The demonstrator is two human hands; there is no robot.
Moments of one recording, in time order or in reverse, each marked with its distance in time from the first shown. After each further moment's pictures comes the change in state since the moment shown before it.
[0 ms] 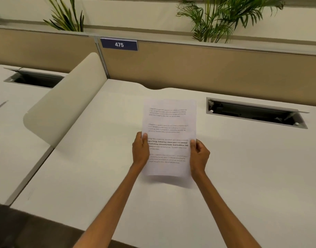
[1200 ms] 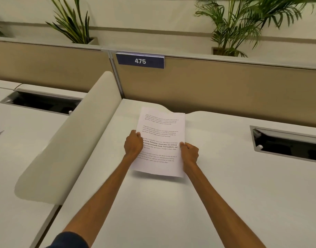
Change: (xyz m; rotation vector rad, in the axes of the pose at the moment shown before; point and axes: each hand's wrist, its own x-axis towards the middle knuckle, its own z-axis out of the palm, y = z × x) left_hand 0.310 -0.070 -0.056 0.391 -0.112 -0.199; right_hand 0.149 0.005 0.278 -0.181 -0.033 0.470
